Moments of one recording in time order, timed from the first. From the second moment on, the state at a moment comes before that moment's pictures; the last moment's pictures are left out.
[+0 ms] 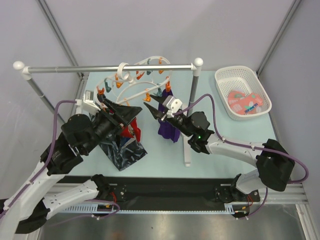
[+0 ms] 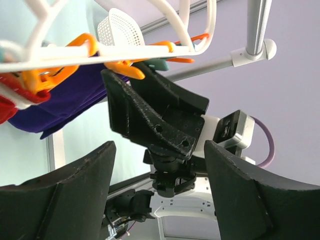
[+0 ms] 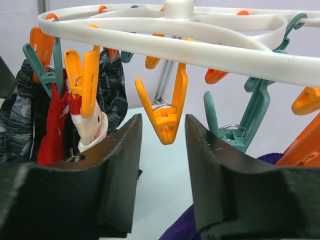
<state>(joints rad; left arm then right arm) -0.85 0.73 1.19 -0.59 -0.26 -1.16 0.95 1.44 0.91 0.96 -0.07 -0.29</state>
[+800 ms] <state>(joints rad) -0.85 0.95 1.36 -0.72 -0.39 -1.17 1.04 1.38 0.92 0.82 0.08 -0.34</state>
